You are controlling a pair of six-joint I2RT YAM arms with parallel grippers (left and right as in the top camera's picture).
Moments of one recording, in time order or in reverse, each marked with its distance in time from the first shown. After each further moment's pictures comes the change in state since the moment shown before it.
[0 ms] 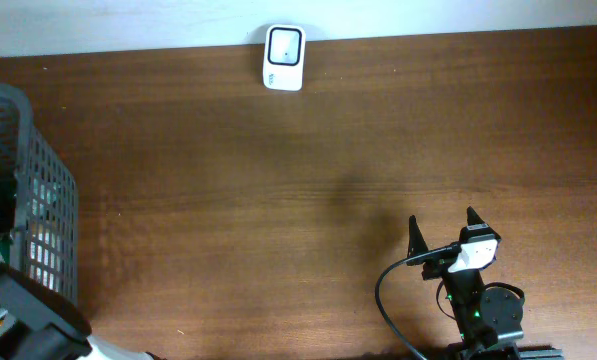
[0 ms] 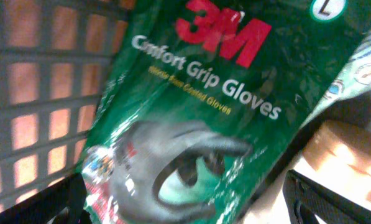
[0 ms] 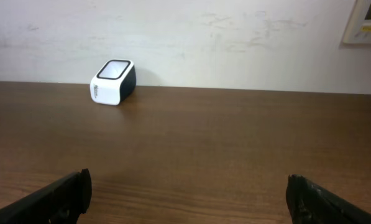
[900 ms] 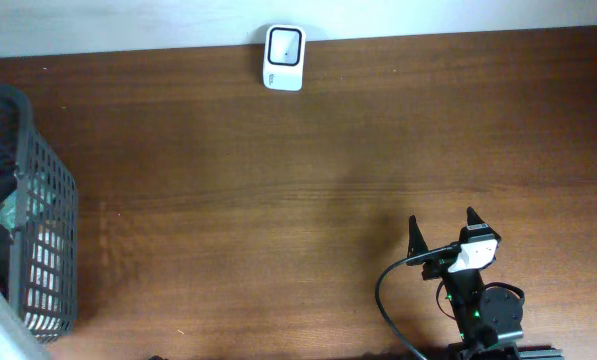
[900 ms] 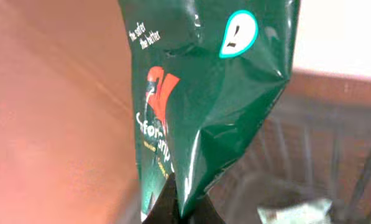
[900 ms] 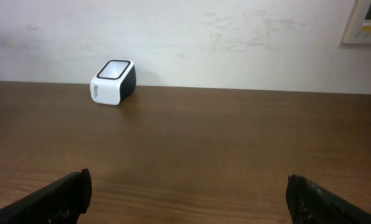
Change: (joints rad) left arm -0.047 -0.398 0.179 0.268 0.153 0.053; right arm 0.000 0.000 0.000 0.000 0.000 0.000
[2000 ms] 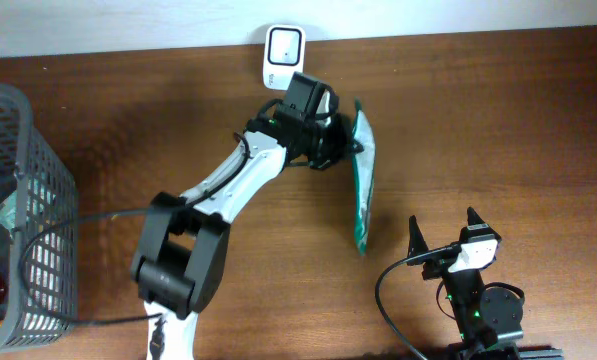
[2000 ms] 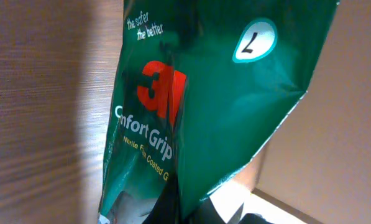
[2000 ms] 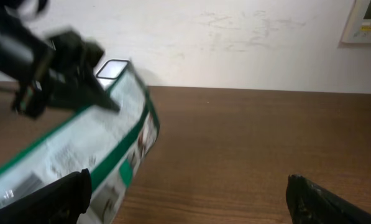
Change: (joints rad) left arm -1.184 0.696 -0.045 0.198 0.896 -1.341; right arm 0.000 0.001 0.000 0.000 0.003 0.001
